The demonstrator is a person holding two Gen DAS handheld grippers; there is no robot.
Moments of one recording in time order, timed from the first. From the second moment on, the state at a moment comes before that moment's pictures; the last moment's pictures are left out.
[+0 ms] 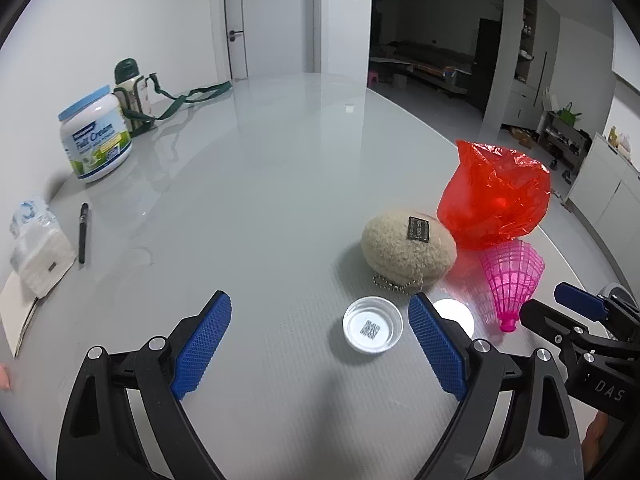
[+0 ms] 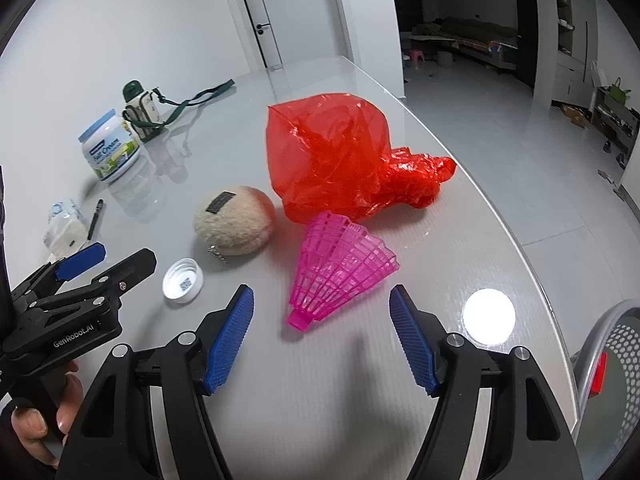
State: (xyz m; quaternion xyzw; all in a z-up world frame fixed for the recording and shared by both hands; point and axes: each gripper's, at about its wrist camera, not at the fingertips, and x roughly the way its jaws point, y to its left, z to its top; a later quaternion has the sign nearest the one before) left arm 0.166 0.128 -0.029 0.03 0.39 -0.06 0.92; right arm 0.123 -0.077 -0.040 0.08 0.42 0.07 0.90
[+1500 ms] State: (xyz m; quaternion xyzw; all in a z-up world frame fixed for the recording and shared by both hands) left arm 0.173 0.132 -0.053 0.02 0.42 -0.09 0.90; right arm 0.100 -0.085 -0.042 0.08 0.43 0.03 0.90
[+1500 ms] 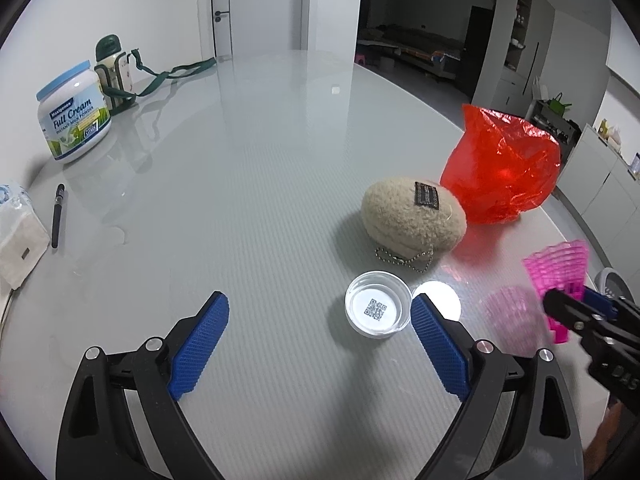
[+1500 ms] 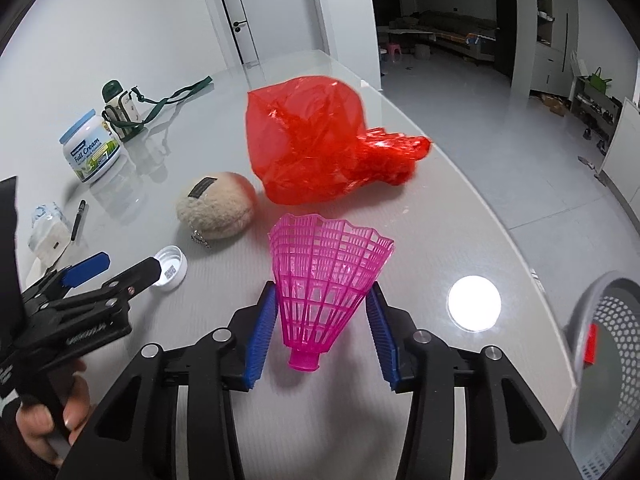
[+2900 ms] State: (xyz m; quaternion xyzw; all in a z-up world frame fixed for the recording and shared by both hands) left arm 0.174 0.106 -0.062 0.06 0.44 -0.14 0.88; right arm 0.076 -0.136 -0.020 0.11 0.41 -0.02 0.90
